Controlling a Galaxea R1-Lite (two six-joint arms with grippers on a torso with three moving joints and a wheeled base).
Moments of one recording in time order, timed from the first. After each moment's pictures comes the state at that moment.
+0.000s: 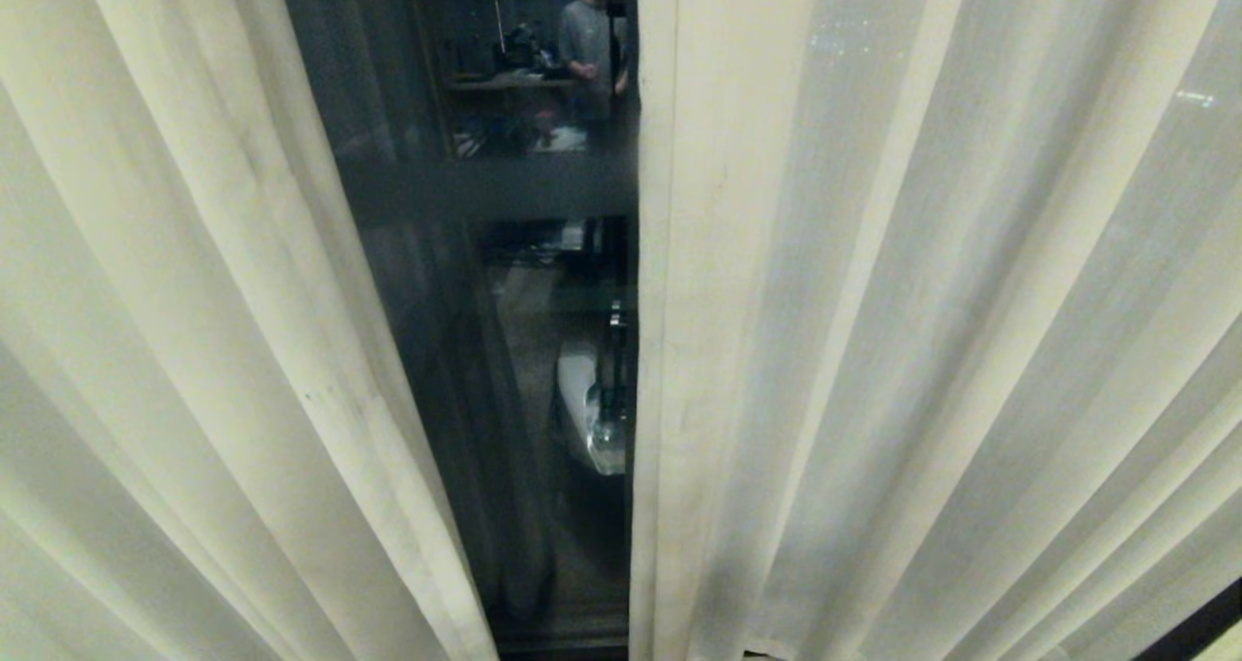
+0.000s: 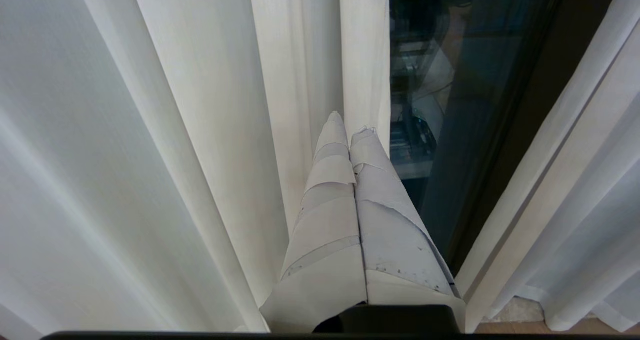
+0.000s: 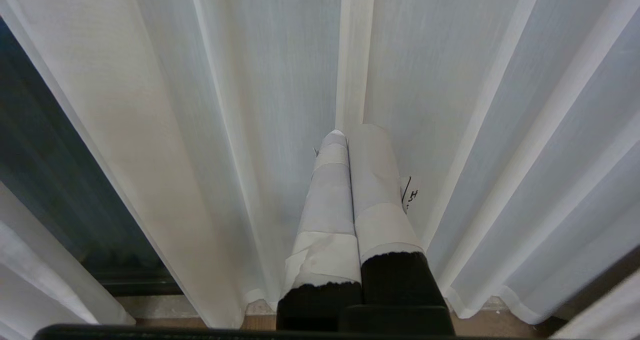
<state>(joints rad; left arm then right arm) 0.00 0.00 0.00 0.00 0.01 0.04 0.00 0.00 0.00 0.00 0.00 -0.01</state>
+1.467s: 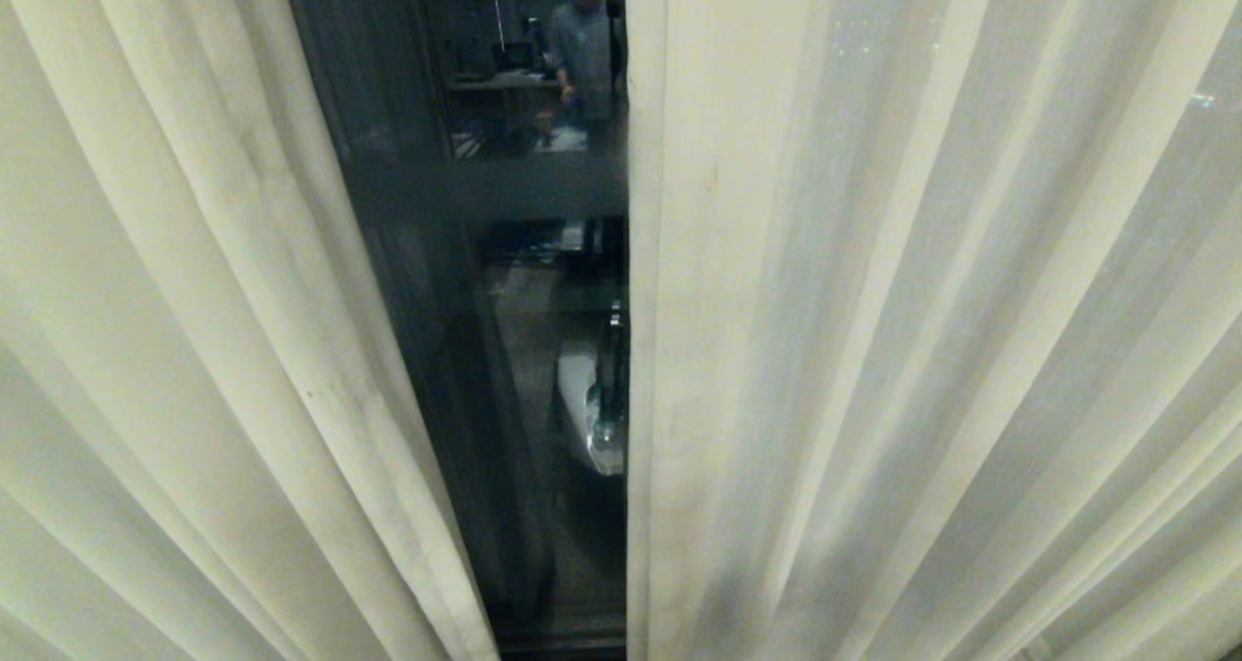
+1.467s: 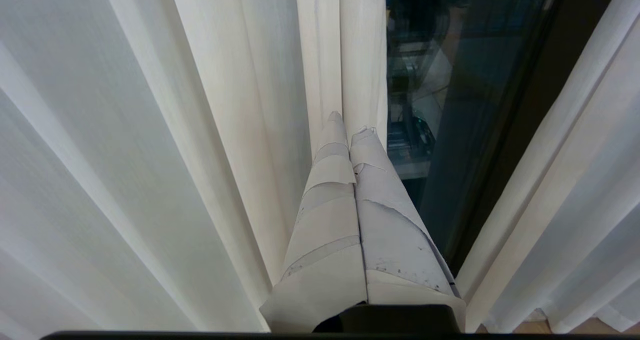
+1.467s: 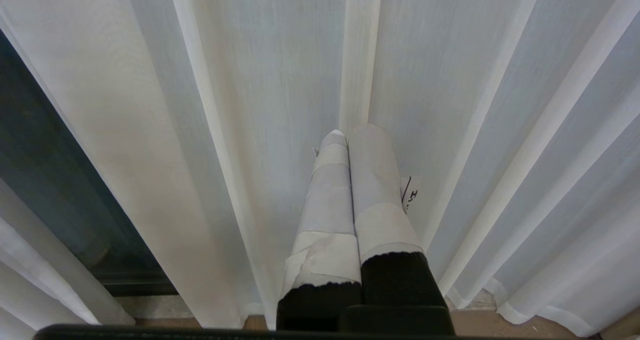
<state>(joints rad) 0.00 0.00 0.00 0.00 0.01 0.04 0.00 0.00 0.00 0.00 0.00 -0.01</state>
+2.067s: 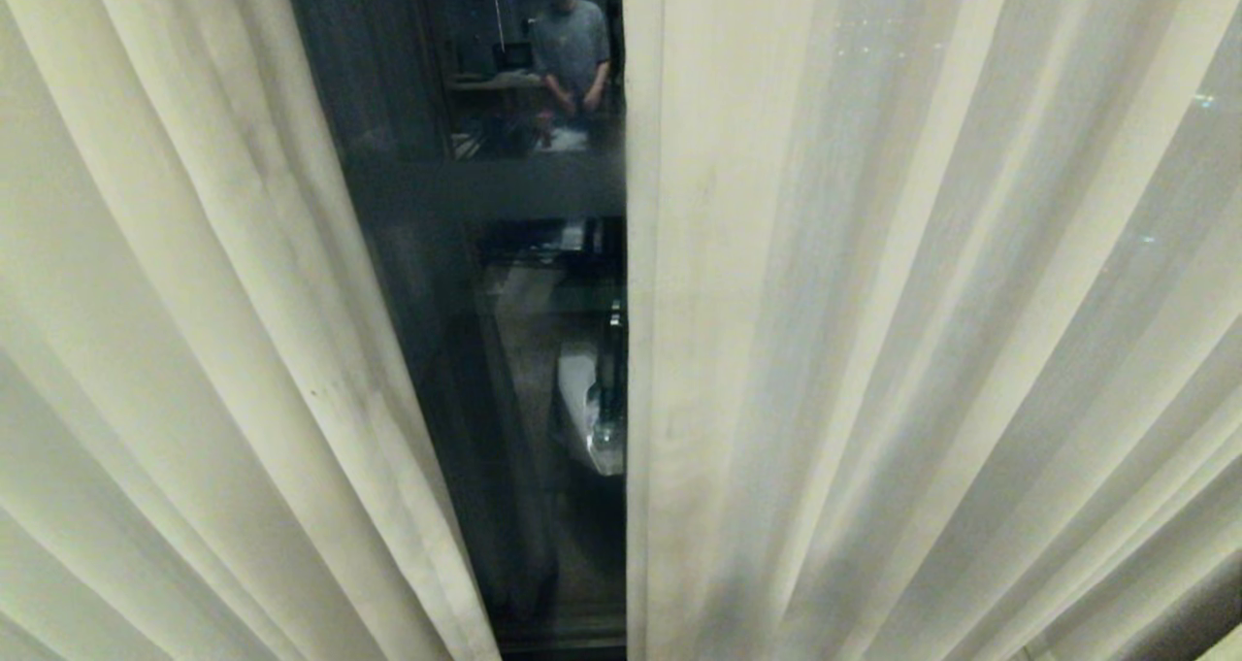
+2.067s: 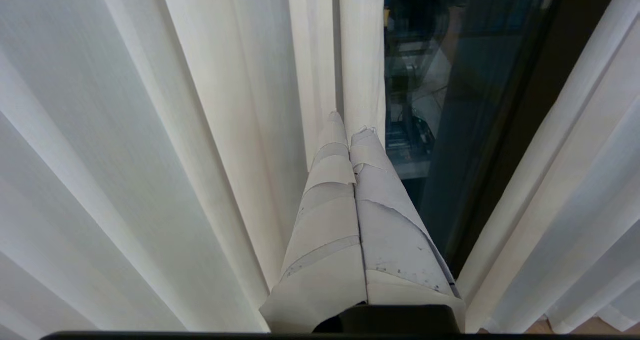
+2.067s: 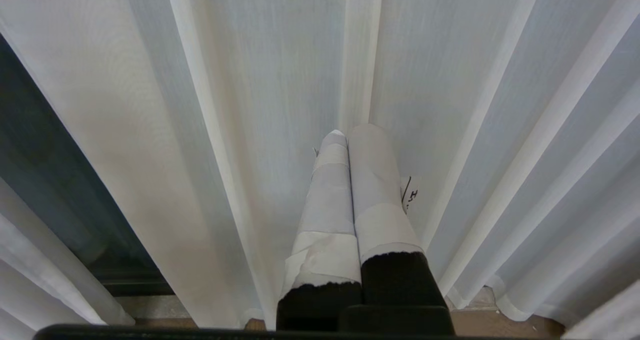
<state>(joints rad) 0.00 0.00 0.00 0.00 0.00 0.05 0.00 0.00 0.00 0.00 0.00 -0.01</state>
